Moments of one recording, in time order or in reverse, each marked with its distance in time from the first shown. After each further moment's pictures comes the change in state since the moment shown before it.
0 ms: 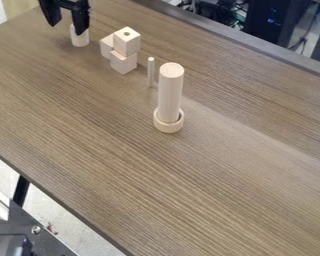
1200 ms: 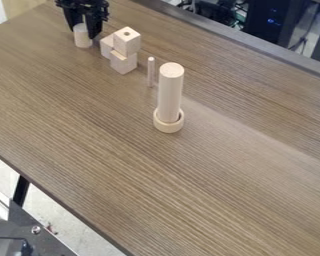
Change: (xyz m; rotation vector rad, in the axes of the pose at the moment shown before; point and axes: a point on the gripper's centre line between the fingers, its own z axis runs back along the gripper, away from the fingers) arm 0.019 -0.023 -0.017 0.008 0.000 -0.001
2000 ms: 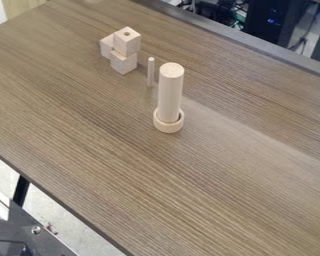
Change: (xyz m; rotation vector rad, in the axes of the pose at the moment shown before) arm 0.003 -0.038 0.107 -0.006 -0.173 -0.017
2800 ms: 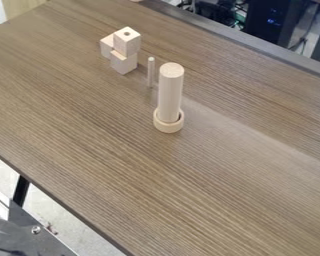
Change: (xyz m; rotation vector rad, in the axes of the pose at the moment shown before) arm -0.026 -0.091 0.052 -0.149 -0.038 -0.080
